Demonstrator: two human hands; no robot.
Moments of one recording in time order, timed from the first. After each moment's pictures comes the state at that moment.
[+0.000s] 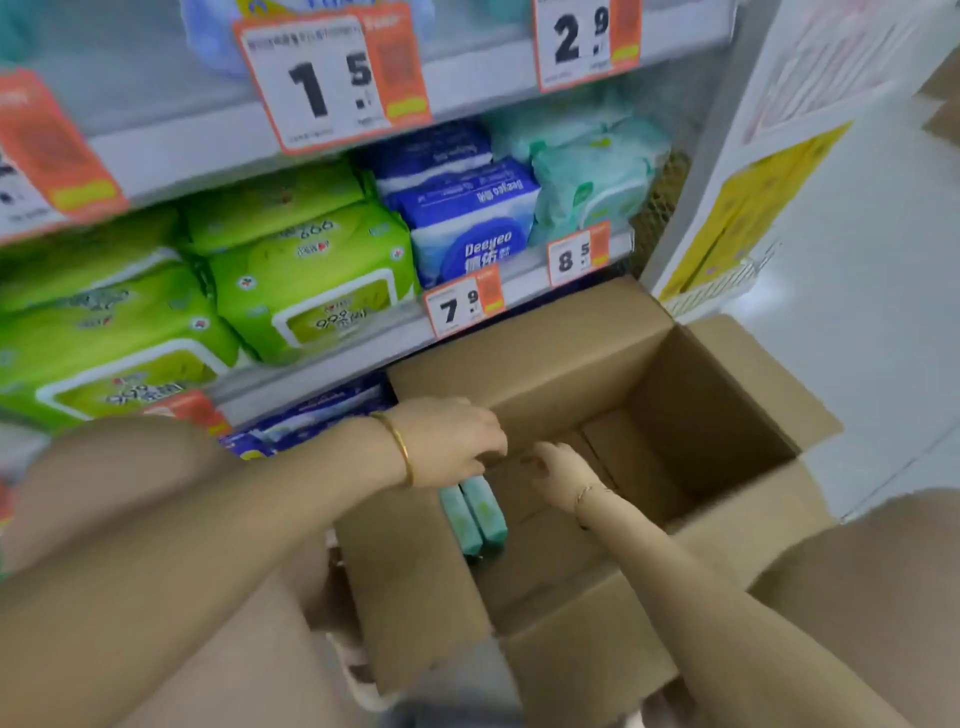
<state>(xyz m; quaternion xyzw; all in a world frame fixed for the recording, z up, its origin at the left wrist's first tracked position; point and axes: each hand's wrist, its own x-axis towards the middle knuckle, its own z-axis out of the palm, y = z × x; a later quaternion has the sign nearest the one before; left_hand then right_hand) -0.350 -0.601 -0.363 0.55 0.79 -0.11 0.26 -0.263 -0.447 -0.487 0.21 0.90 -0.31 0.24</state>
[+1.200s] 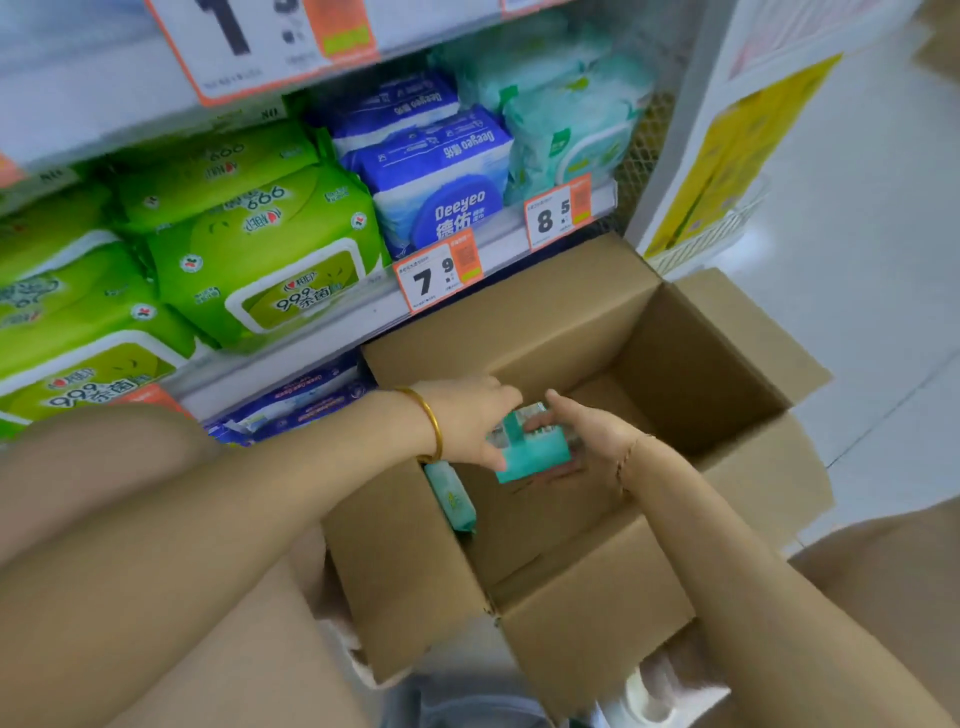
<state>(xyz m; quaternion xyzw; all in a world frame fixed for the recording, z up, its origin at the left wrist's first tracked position) -0.343 -0.567 -0.374 0.50 0.80 -0.07 0.32 -0.250 -0.425 -0.436 0.43 0.55 -0.67 0.27</state>
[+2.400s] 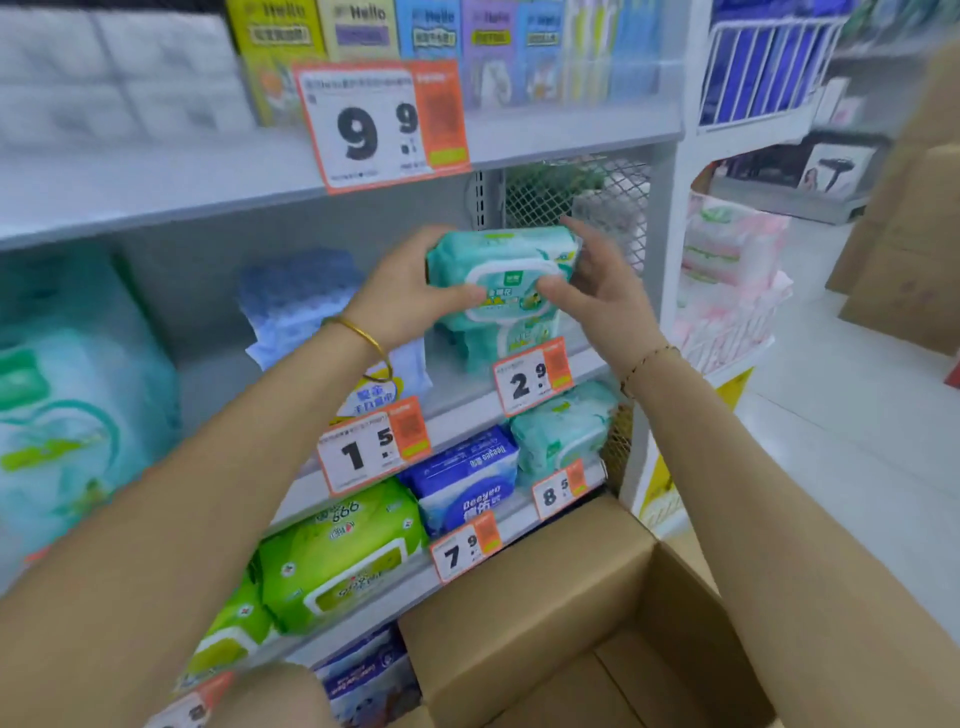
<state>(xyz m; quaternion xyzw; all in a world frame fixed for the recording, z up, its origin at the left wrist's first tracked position) -0.489 -0.532 -0.080 0.37 0.80 0.47 -0.05 -0.404 -0.361 -0.115 -0.02 0.73 -0.62 -0.29</state>
